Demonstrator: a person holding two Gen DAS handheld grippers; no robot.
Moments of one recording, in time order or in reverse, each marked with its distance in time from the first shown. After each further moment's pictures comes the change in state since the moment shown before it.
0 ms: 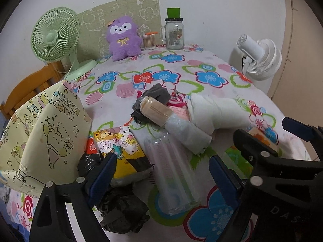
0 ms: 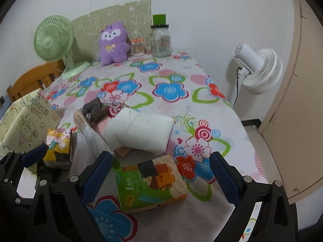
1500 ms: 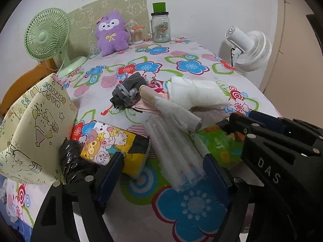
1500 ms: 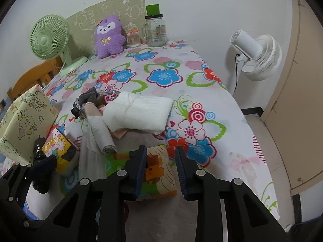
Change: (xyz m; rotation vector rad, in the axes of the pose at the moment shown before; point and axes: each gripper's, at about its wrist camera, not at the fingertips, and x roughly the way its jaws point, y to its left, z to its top) left arm -0.009 -0.030 -0.016 0.022 0.039 -0.045; right arm -0.001 -0.015 -0.011 0.040 0.057 0.022
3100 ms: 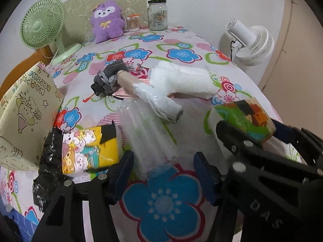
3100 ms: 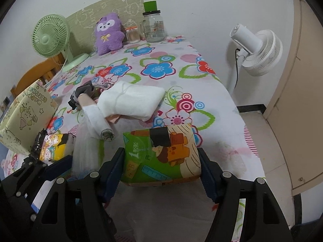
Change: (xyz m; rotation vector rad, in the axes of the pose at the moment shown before) left arm 0.016 -0.024 0.001 -0.056 0.080 -0.019; right arm 0.000 -0.023 -0.011 0.000 0.026 0.039
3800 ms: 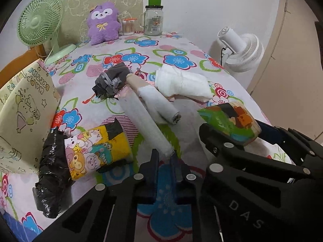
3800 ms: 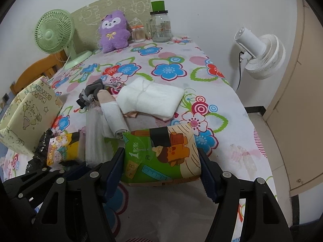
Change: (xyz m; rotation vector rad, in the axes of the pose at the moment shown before) left arm -0.017 0.020 -0.007 0.005 -0.039 -0.110; right arm -0.004 0.028 0.002 -0.025 0.002 -0.023
